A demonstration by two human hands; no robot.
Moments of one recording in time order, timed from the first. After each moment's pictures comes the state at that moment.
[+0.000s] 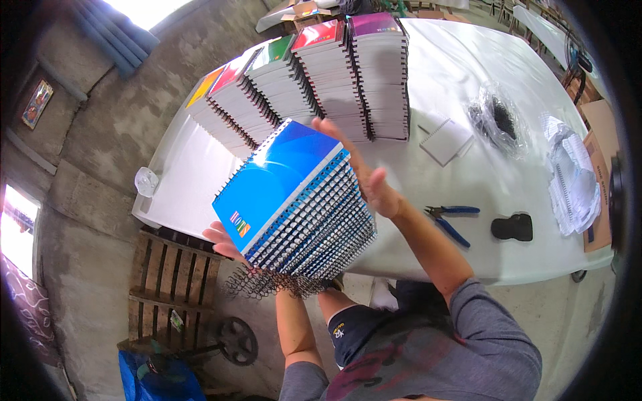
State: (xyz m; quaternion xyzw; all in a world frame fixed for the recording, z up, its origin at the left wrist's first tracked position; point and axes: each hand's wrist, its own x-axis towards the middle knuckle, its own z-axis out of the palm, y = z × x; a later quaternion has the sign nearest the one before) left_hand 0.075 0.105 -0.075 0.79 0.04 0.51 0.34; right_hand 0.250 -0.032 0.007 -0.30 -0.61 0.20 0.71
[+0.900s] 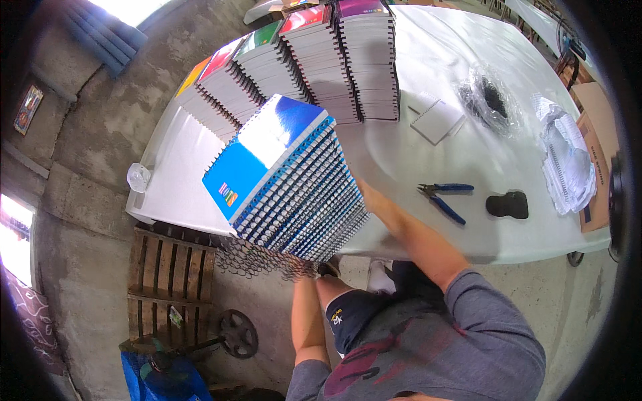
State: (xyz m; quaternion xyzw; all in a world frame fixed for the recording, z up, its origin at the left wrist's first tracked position) left_hand 0.051 0.125 -0.226 0.40 0.02 0.40 0.82; right_hand 0.248 -0.019 -0.081 -0.35 -0.38 0.33 0.79
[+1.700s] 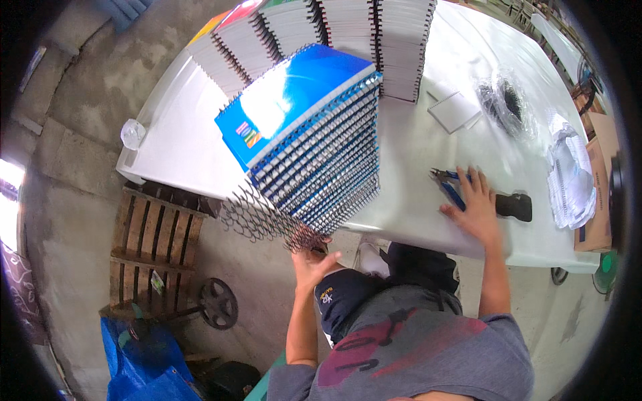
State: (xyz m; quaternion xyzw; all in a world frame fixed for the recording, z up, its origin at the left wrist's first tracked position) left_hand -0.017 0.030 -0.165 0.73 0.17 0.37 0.55; right_hand 0.230 -0.223 -0.063 -0.96 -0.26 0.01 0.10
